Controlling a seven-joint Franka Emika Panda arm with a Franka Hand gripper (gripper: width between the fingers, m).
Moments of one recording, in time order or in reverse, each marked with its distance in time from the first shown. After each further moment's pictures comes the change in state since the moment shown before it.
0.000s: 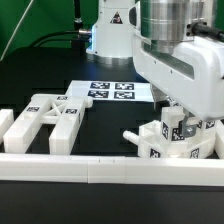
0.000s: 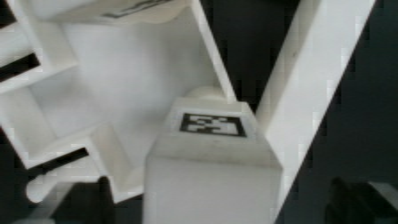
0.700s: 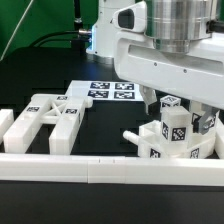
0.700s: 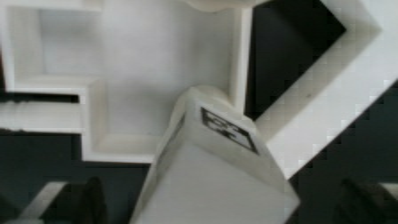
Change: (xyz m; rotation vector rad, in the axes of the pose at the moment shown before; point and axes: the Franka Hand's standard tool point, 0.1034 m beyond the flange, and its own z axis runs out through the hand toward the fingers) arm -0.003 -0.001 0.002 0.005 0.013 -0.531
